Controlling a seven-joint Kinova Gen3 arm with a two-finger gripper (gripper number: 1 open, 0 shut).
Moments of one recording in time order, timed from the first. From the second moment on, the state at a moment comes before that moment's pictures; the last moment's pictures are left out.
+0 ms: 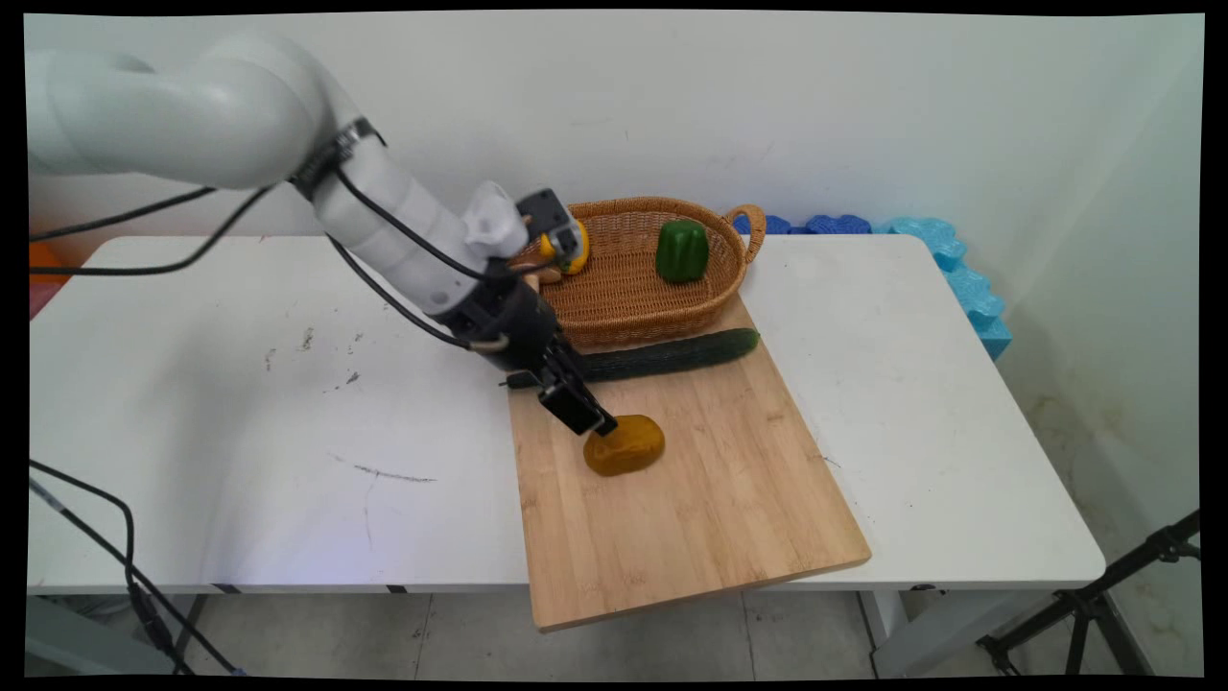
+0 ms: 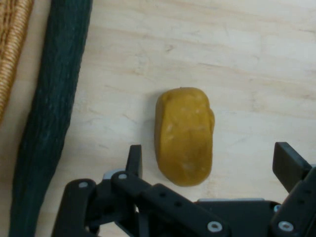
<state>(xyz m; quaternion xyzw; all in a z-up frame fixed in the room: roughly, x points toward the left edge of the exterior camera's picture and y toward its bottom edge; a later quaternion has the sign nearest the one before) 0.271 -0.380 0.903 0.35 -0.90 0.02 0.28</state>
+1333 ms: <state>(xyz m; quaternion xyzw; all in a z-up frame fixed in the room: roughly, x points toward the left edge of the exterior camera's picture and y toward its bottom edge) 0.235 -0.401 0.845 0.35 -0.90 0.02 0.25</state>
